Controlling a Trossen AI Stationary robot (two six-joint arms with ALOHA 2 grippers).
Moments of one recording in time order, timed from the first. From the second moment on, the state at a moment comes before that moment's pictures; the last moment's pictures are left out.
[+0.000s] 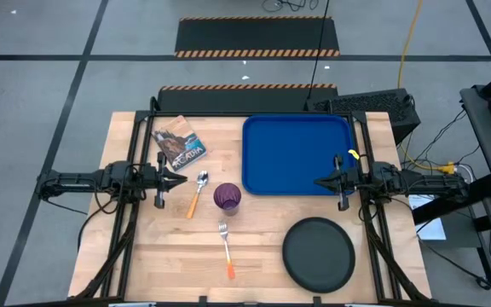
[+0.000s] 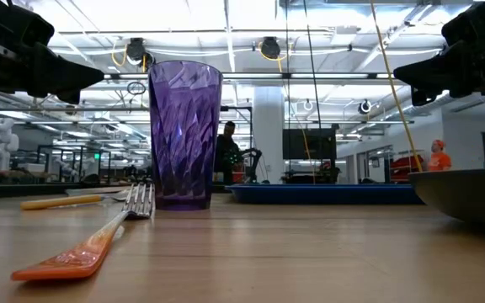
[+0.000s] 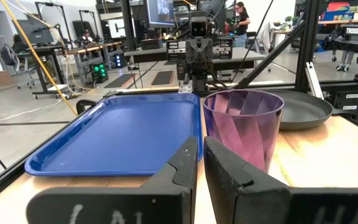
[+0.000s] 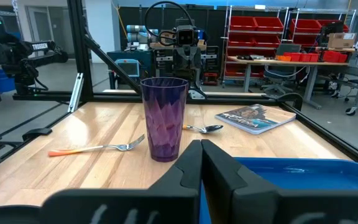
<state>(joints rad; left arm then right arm) 0.00 0.03 0.01 0.00 -0.02 0.07 0.00 0.02 0.02 0.01 -0.03 -0.01</state>
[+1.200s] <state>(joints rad) 0.00 0.03 0.01 0.06 -0.03 0.07 0.00 0.02 0.01 0.01 -0.03 -0.01</state>
